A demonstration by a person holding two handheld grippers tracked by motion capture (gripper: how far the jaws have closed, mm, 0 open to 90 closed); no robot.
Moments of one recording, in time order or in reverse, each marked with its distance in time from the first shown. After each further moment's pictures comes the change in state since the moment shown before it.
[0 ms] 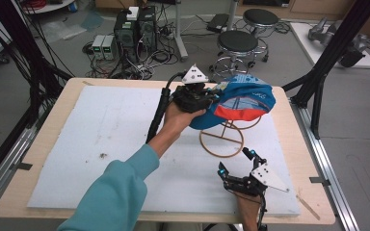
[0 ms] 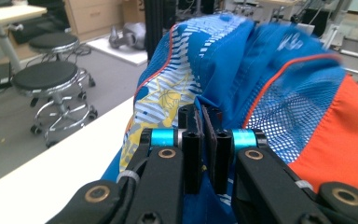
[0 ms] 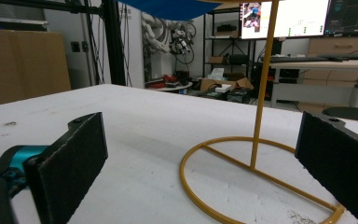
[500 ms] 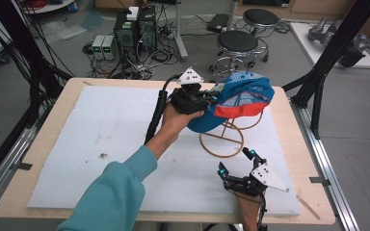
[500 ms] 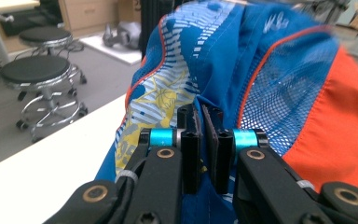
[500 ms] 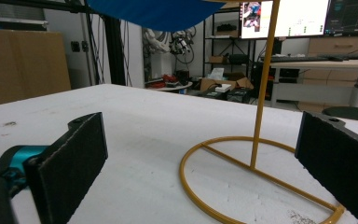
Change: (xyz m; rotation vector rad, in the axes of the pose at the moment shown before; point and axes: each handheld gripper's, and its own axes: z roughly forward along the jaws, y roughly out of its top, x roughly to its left) left arm -0.002 0.000 0.000 -0.042 -0.038 -0.043; right arm 0.000 0.000 0.000 0.006 0.000 0.005
